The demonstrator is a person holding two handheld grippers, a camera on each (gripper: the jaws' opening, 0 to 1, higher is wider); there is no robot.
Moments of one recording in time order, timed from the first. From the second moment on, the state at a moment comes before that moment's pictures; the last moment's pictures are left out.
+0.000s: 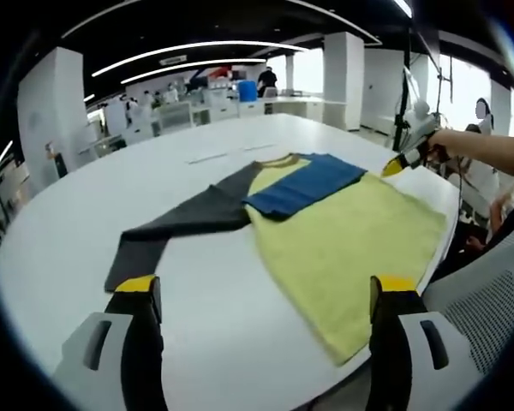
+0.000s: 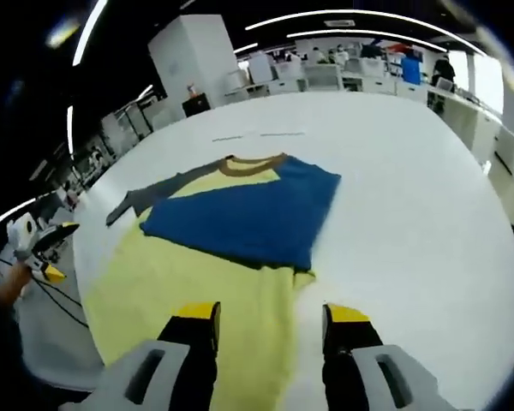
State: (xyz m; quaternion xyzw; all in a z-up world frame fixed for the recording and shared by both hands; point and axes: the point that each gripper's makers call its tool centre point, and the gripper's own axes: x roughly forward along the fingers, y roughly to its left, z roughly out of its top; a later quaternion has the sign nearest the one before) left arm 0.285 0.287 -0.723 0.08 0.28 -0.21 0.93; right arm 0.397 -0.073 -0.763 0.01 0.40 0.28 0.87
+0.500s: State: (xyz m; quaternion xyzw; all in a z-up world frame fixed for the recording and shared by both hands) left arm 0.307 0.325 -0.715 0.03 0.27 -0.16 0.95; right arm 0.379 -0.044 -0.703 0.01 0.28 0.37 0.88
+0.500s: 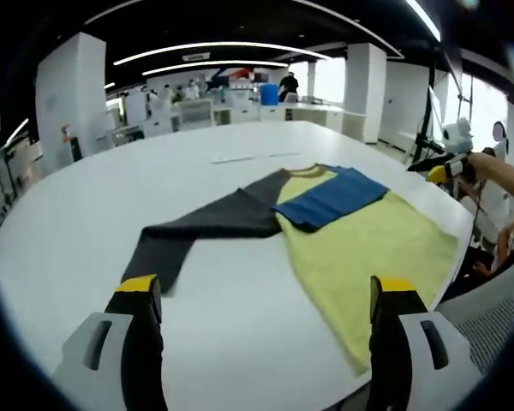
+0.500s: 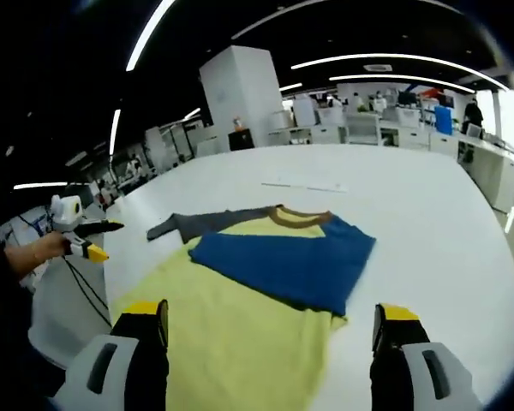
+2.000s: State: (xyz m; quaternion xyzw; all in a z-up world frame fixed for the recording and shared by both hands) left arm 0.358 0.432 -0.789 -0.13 0.27 0.16 0.94; right arm 0.354 -0.063 -0.691 -0.01 0.27 0.34 0.90
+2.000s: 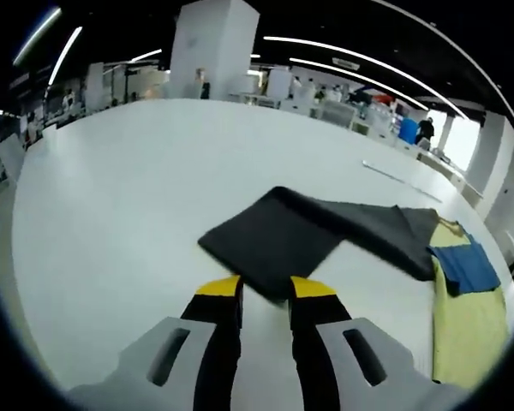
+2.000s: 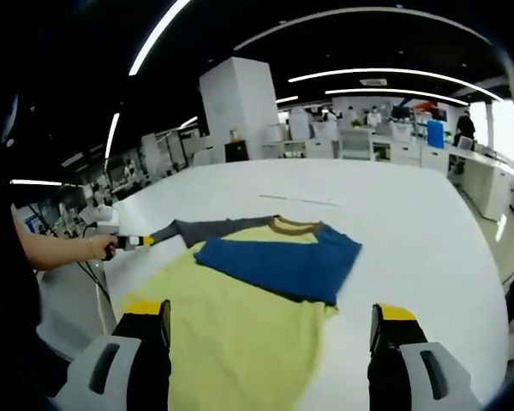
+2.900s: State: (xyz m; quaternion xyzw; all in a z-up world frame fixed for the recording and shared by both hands) left arm 0.361 0.448 -0.793 -0.15 0.30 0.25 0.91; right arm 0.338 -0.061 -0.701 -0.06 0.28 0.35 0.89
